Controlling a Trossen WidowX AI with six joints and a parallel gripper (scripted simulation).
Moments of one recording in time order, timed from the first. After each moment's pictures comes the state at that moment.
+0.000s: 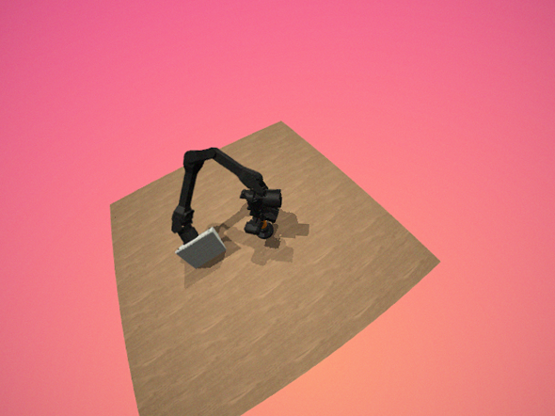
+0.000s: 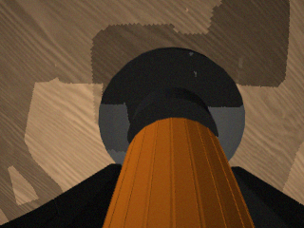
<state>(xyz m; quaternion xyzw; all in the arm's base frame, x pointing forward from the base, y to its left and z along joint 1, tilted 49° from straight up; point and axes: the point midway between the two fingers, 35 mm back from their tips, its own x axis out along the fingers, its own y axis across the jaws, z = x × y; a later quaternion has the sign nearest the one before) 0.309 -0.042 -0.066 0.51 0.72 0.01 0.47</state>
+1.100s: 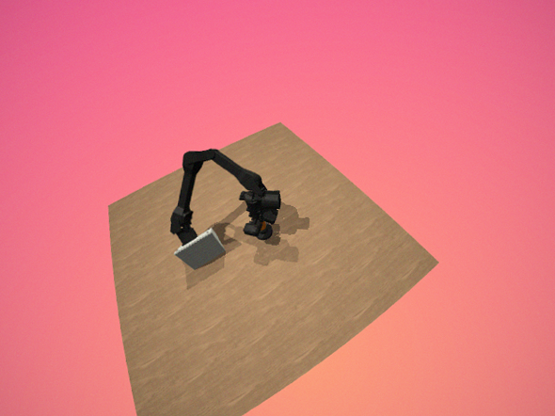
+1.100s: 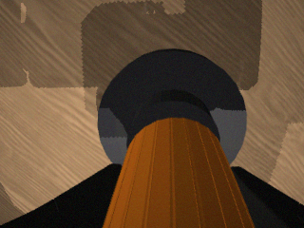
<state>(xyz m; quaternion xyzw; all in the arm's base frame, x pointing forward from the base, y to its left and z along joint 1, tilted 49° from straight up) 0.309 -0.040 -0.069 0.51 0.72 0.01 0.47</state>
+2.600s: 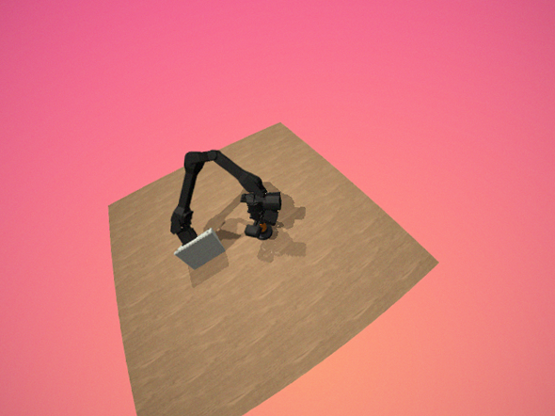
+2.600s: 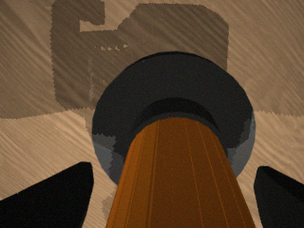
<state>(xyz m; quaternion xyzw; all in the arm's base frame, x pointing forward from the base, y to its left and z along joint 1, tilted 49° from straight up) 0.309 -0.029 -0.078 0.50 0.72 0.01 0.47</state>
